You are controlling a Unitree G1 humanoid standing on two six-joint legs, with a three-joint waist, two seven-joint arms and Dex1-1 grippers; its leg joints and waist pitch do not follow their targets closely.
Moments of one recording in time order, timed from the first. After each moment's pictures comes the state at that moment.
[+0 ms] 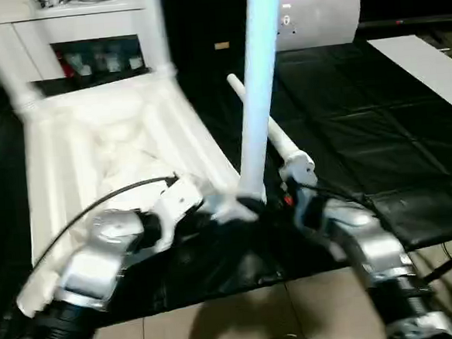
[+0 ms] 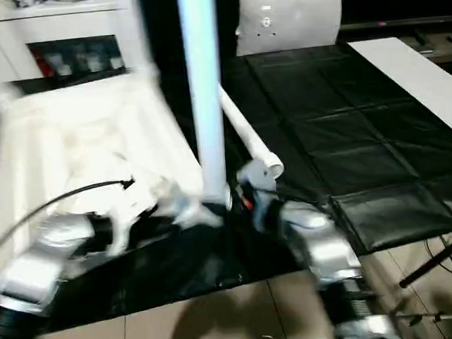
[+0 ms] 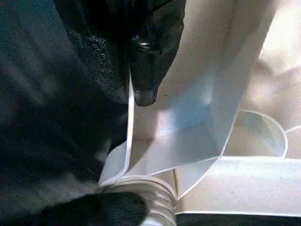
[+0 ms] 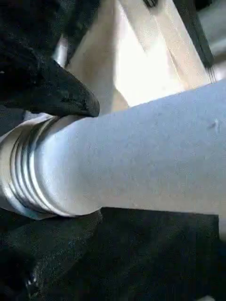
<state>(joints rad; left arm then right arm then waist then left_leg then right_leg) -0.31 0.29 -0.20 -0.03 0.06 0.62 -0.78 -0.38 -0.04 0.06 0.35 0.14 0.24 0.57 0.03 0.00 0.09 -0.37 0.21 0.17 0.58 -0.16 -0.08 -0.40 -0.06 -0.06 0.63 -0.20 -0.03</state>
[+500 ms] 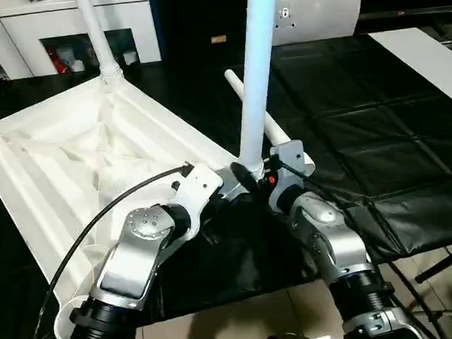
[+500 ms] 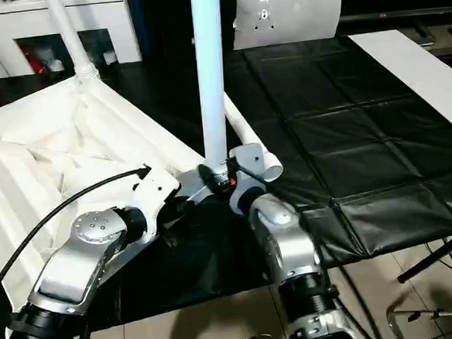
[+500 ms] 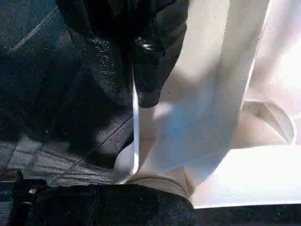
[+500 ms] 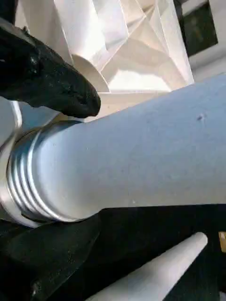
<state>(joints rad) -0.33 0.25 -0.25 -0.07 0.11 0.66 -0.68 -0.39 0.06 0.03 0.37 0.11 0.18 0.39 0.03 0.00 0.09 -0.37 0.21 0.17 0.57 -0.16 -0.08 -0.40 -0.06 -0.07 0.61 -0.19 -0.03</state>
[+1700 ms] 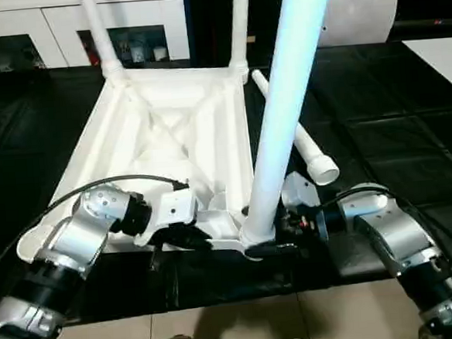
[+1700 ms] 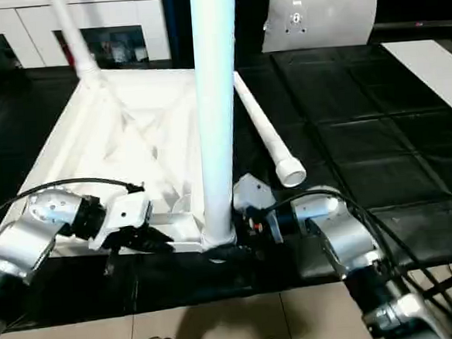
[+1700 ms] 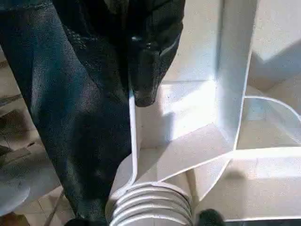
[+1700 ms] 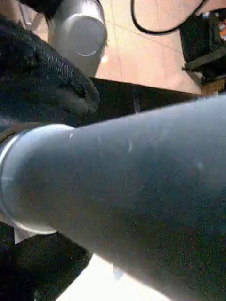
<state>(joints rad) -0.52 0.59 -0.38 0.30 -0.01 0.06 -1.41 -0.44 -0.42 0.31 0.28 0.20 0.12 1.31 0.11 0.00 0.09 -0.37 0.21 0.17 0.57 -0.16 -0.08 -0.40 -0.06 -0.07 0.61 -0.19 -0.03</state>
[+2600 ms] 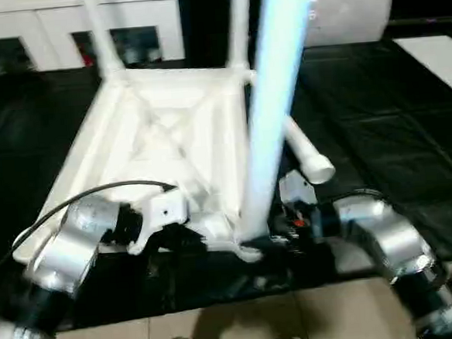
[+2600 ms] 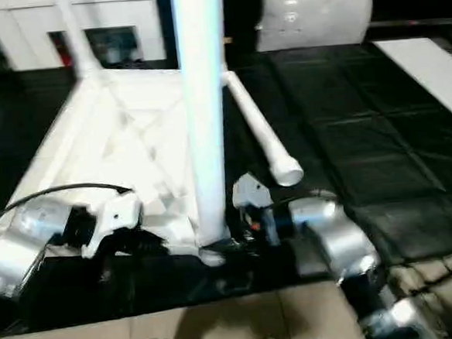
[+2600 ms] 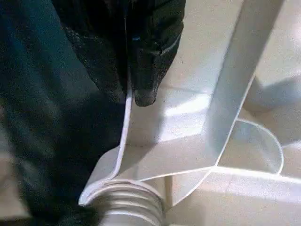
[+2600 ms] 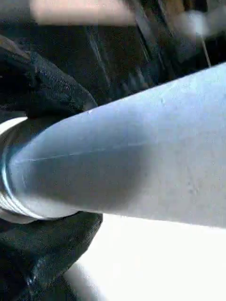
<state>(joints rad) -0.34 0.50 -0.23 0.03 0.00 0.44 -1.10 -0.35 -0.23 0.18 0.25 0.20 0.24 0.95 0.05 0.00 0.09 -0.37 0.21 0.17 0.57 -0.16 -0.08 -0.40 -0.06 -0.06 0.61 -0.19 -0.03</state>
